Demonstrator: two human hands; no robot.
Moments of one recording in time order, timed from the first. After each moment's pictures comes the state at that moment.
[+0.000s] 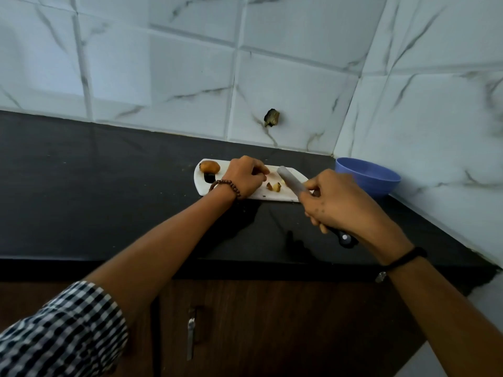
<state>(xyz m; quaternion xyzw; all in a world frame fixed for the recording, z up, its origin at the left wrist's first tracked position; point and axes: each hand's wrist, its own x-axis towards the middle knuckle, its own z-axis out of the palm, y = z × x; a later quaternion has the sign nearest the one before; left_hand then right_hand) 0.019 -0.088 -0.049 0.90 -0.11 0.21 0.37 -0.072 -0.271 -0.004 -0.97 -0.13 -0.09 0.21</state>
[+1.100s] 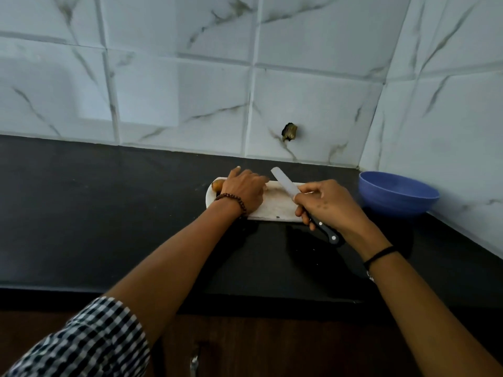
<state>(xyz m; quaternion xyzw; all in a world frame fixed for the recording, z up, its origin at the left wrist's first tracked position) 0.058 -0.067 -0.053 0.97 -0.07 0.22 0.01 0.007 -0.259 -0.026 -0.87 -0.15 -0.05 0.46</state>
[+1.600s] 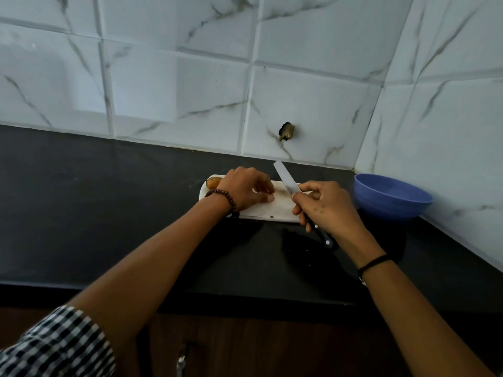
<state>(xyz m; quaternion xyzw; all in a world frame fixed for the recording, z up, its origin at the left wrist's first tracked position) 0.048 -0.064 -0.044 0.94 -0.17 0.20 0.21 0.002 -0.262 -0.031 -0.86 -0.16 -0.11 0.47</state>
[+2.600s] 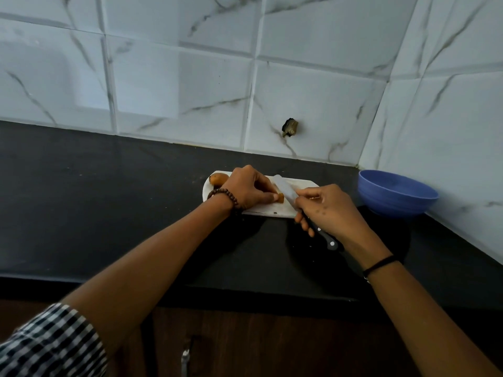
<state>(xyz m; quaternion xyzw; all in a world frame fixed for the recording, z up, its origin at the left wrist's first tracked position) 0.032 -0.069 -0.046 0.92 -0.12 0.16 0.35 -0.015 -0.262 -0.030 -0.88 -0.16 -0.04 0.45</state>
